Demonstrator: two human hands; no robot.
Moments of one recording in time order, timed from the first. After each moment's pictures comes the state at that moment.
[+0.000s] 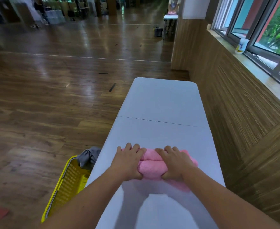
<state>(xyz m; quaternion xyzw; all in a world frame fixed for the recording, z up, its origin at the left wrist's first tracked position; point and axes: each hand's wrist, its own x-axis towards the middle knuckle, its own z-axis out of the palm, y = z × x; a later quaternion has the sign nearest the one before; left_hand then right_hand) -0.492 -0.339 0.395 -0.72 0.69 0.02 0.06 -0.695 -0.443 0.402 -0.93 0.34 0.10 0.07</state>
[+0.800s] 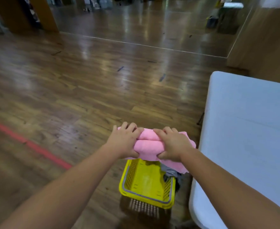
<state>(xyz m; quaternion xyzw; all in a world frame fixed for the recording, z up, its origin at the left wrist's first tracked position) -0.086 -0.053 0.426 -0.80 0.60 -0.03 0.06 -0.267 -0.204 0.422 -0.97 0.23 0.05 0.09</state>
